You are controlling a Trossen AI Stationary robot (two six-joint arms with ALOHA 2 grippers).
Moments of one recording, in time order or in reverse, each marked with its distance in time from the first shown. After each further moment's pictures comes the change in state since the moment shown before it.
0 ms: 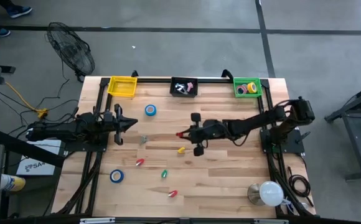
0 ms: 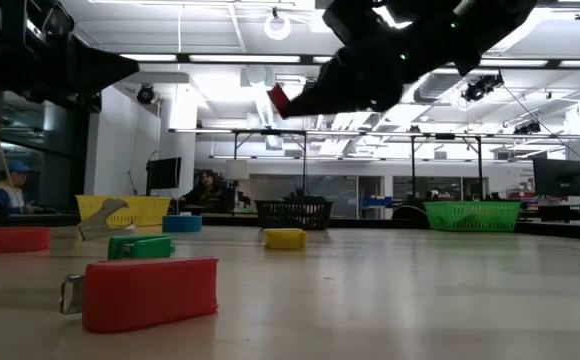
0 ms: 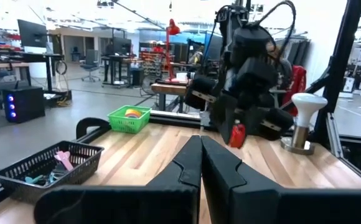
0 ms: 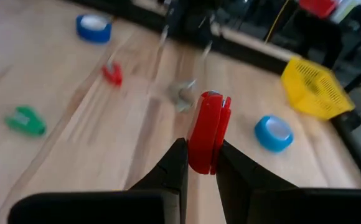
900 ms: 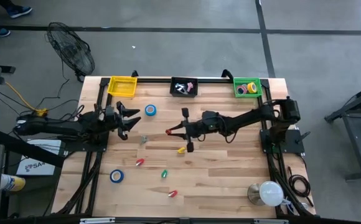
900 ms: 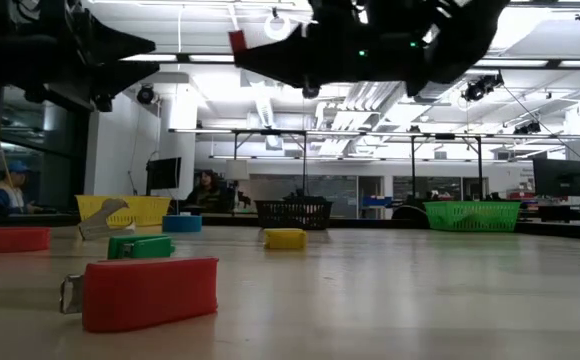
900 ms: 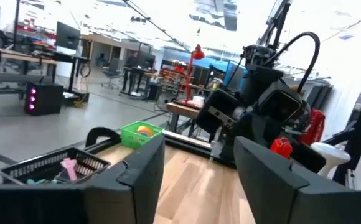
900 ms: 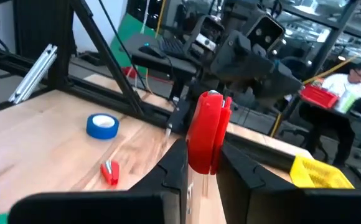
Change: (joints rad) left arm 0.000 0.357 0.000 0.451 -0.114 -0.135; right arm -0.079 0.166 0.073 0.451 -0.275 -0.035
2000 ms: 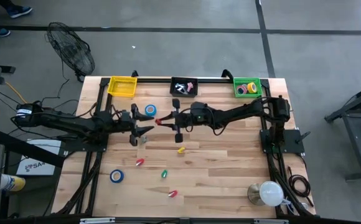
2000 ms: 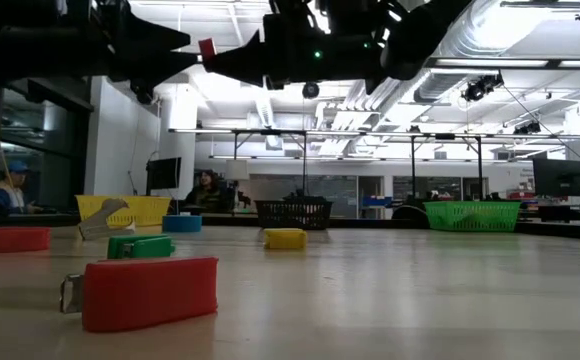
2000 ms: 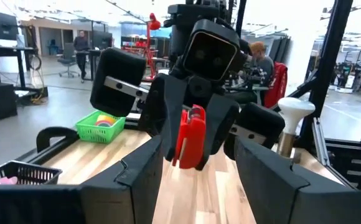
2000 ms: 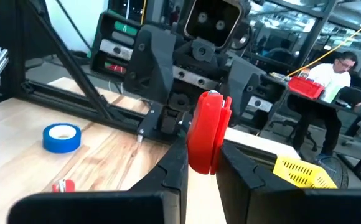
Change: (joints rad) left arm 0.000 0.496 0.160 0.261 0.195 0.120; right arm -0.075 0.106 0.219 -0.121 -0.014 0.026
